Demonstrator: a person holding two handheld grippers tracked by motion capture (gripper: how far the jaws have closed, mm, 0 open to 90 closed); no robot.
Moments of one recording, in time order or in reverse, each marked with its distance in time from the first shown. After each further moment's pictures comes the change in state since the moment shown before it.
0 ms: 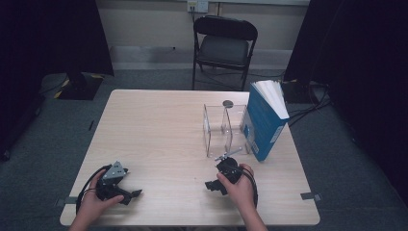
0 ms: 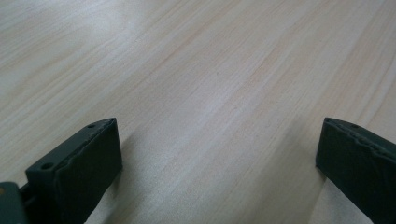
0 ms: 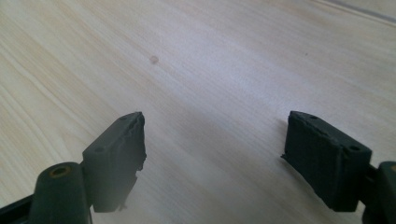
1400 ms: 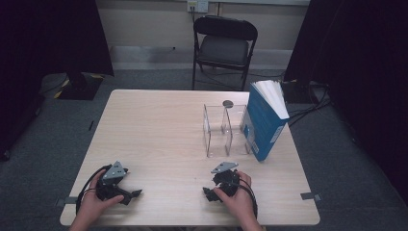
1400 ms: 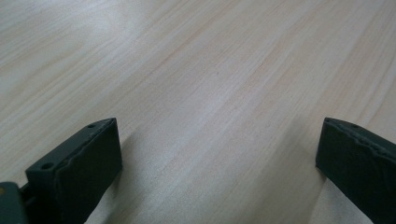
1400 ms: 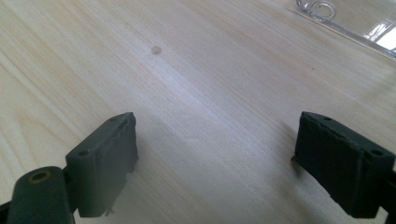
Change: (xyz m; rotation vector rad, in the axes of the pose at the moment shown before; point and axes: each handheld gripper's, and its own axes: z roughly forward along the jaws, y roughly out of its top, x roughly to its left) left arm 0.000 -0.001 0.001 -0.017 -0.004 -0.003; right arm 0.014 -0.027 0.015 -0.177 -0.136 -0.217
